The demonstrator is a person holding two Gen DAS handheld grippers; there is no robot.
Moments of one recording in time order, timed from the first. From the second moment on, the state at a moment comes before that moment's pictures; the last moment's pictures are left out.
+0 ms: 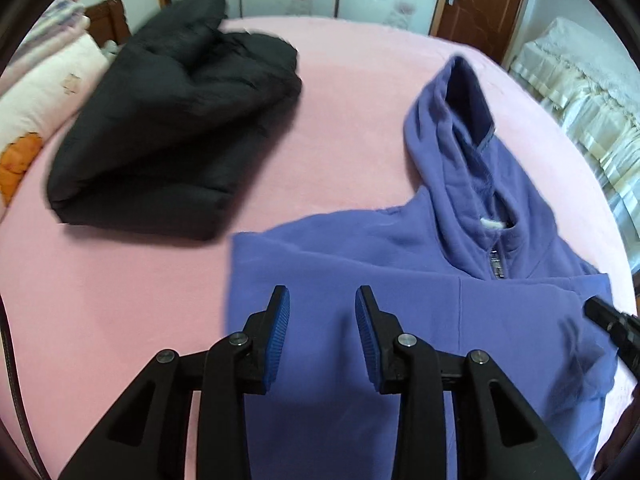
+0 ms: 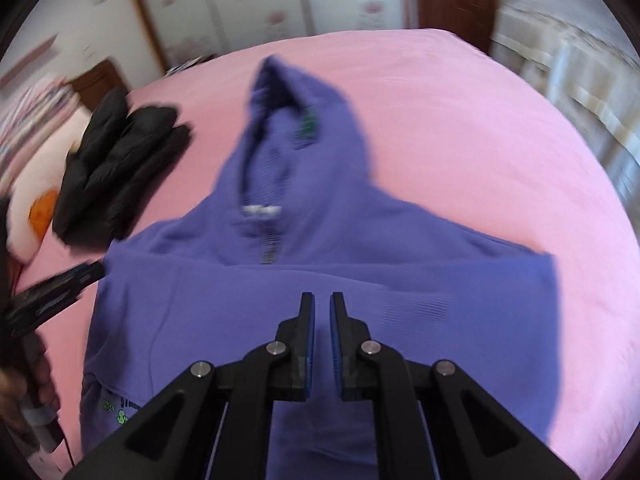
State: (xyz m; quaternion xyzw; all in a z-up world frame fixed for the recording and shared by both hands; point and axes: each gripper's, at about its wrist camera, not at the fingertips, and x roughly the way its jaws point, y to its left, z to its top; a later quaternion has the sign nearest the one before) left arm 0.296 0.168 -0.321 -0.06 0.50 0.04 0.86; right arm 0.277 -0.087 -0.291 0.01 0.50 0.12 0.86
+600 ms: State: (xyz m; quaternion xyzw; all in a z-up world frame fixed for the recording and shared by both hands) left arm 0.323 0.163 -0.365 0.02 0.53 0.07 0.84; right arm 0.282 -0.119 -0.325 -0.04 0.51 0.08 0.85
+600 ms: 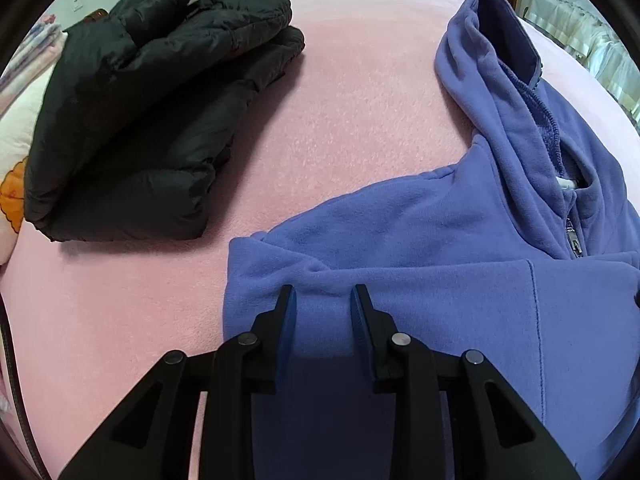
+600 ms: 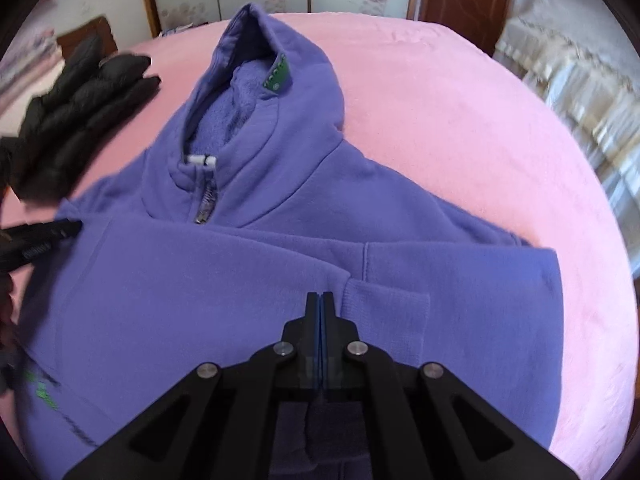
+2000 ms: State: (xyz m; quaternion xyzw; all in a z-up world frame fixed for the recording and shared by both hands) left arm 0.123 0.082 -0.073 -0.07 0.44 0.08 0.89; right arm 0.166 -0.223 -0.071 0.02 0.43 0.17 0.88
